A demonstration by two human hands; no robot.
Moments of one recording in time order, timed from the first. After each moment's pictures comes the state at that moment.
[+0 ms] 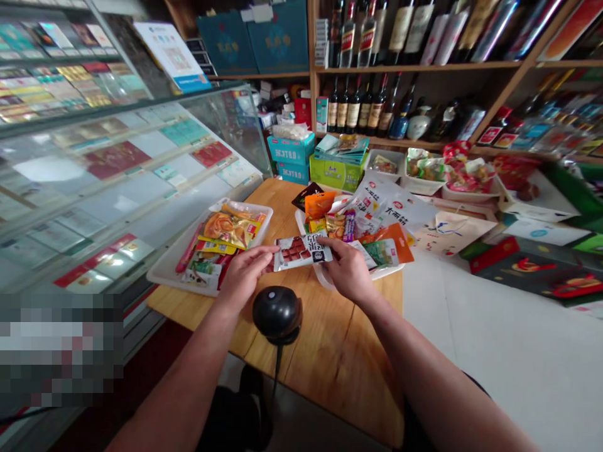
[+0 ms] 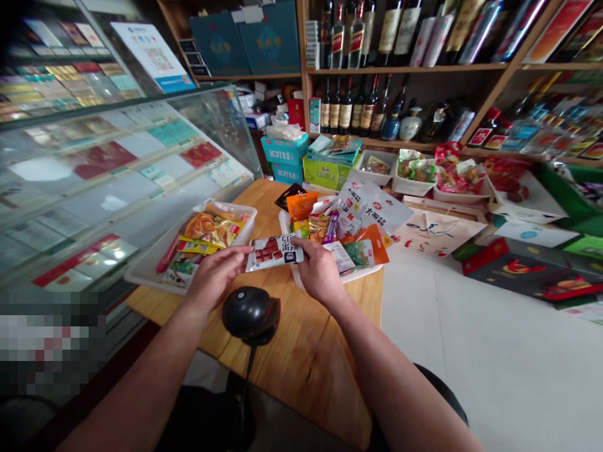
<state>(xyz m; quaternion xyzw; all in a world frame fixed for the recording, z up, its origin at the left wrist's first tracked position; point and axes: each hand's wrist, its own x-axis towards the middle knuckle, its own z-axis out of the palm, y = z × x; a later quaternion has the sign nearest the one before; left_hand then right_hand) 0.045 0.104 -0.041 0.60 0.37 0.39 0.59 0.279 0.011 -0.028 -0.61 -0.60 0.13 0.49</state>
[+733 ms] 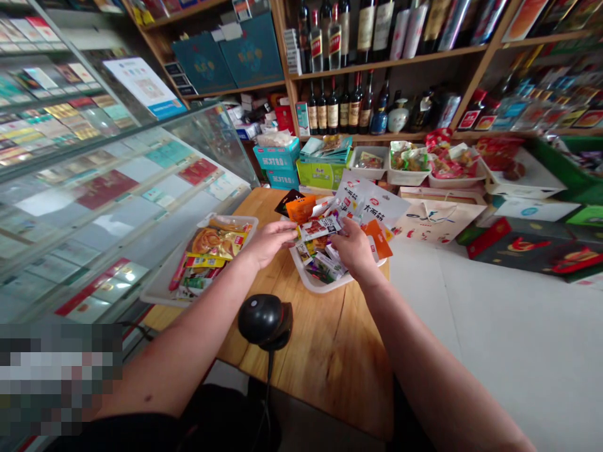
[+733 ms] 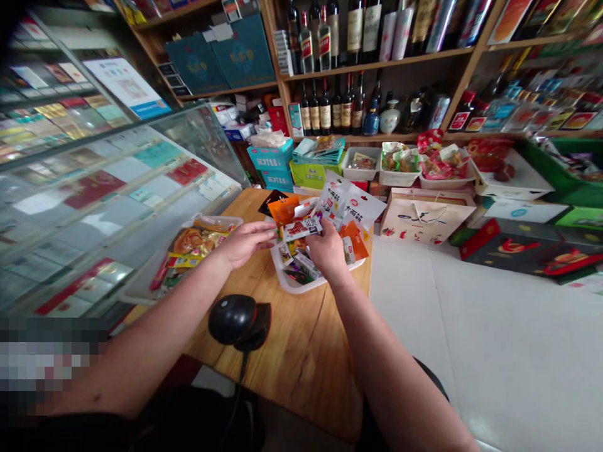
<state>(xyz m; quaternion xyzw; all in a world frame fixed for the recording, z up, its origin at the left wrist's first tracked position) 0.165 0.153 -0.004 0.59 0.34 0.28 0.68 0.346 0.024 -0.025 -0.71 -0.39 0.19 0.56</state>
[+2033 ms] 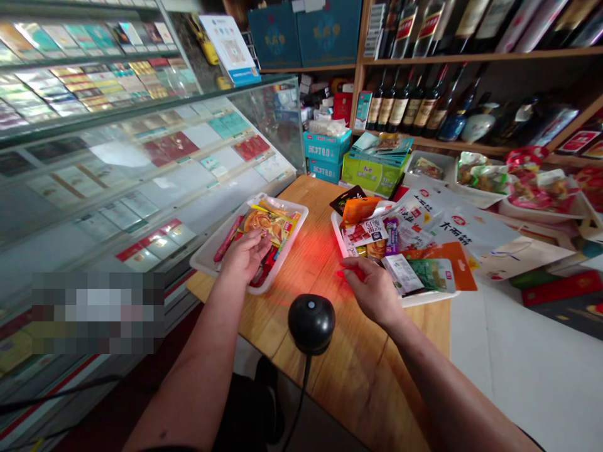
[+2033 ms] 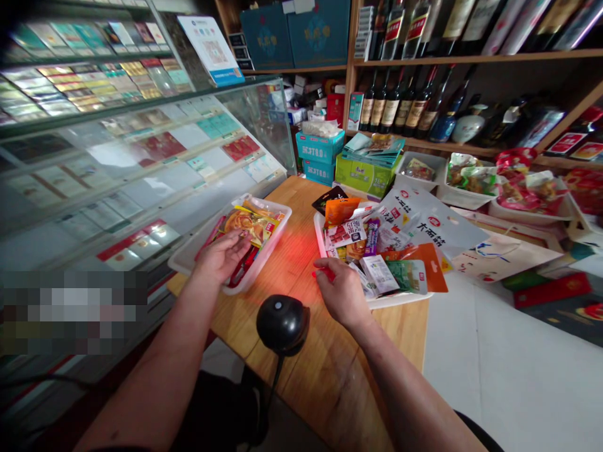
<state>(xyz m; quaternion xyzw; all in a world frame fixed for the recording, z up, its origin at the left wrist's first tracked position) -0.021 0.202 -0.068 0.26 0.43 0.55 0.66 0.244 0.030 -0.042 -0.66 -0.57 0.21 0.44</state>
